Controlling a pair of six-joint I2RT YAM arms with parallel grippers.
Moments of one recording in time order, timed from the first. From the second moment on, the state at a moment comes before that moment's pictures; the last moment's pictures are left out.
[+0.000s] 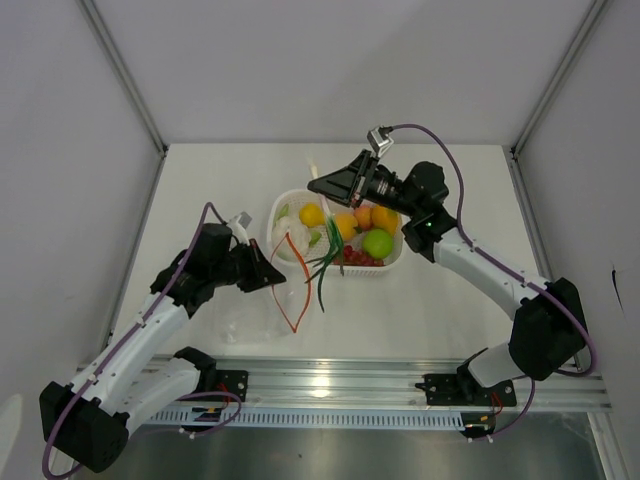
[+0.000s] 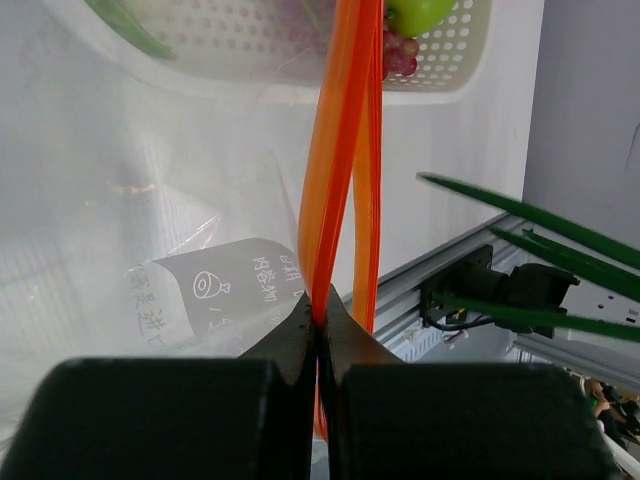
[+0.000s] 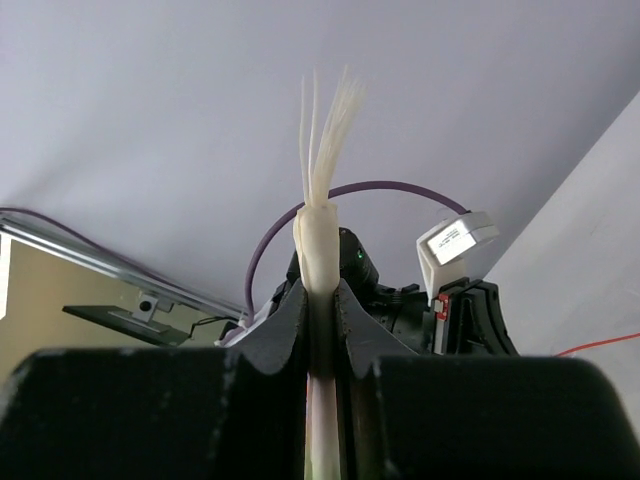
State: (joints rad) left arm -0.42 0.89 0.73 -0.55 0.37 -0.75; right arm 0.59 1.46 1.15 0.61 -0.66 1.31
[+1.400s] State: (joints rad) left arm -0.42 0.88 0.73 -0.53 0.48 -0.73; right arm 0.79 1.59 1.22 0.64 -0.43 1.26
